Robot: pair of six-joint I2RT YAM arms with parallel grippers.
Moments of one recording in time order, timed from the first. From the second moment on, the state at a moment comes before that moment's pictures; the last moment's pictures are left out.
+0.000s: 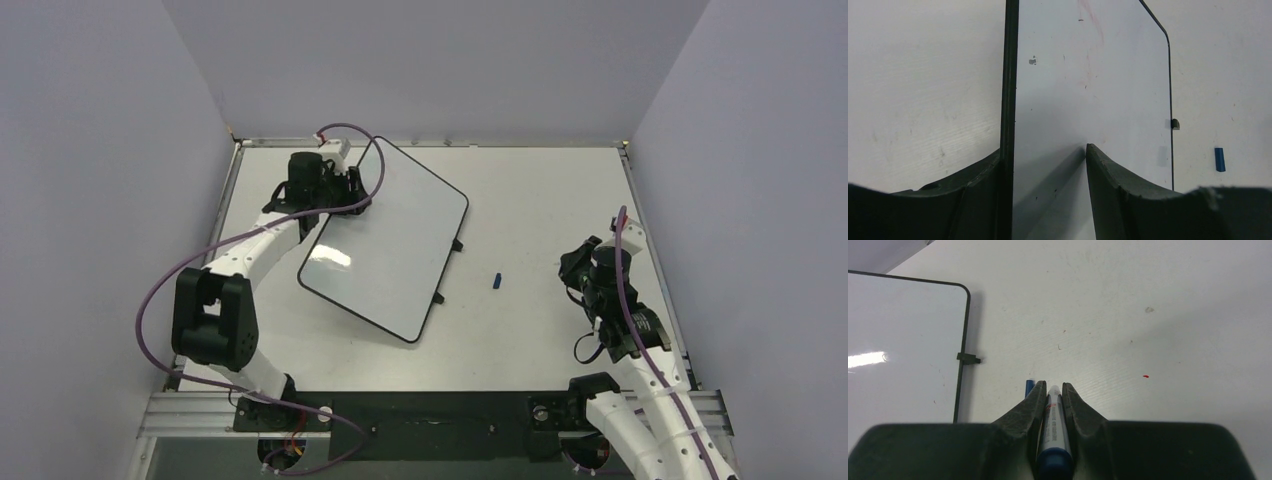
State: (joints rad) left arm -0.23 1.57 1.12 -0.11 0.21 -0.23; right arm 0.20 0.66 0.65 -0.48 0.23 0.55
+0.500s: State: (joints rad) left arm -0.35 1.87 1.51 -0.19 0.45 -0.05; right arm 0.20 0.62 0.65 -0.49 0.23 0.55
